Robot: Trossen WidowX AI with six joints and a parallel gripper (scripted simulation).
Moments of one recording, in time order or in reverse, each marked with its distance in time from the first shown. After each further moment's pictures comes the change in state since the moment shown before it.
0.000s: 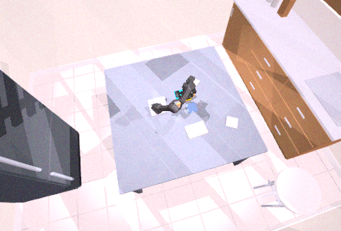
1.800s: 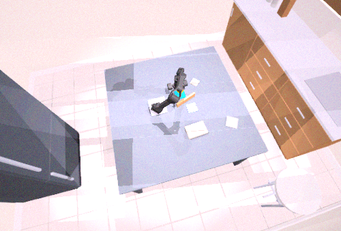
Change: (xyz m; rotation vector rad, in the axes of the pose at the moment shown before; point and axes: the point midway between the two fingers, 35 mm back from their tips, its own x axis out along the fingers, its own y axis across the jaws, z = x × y) arm 0.015 -0.045 -0.108 0.007 0.008 -0.007
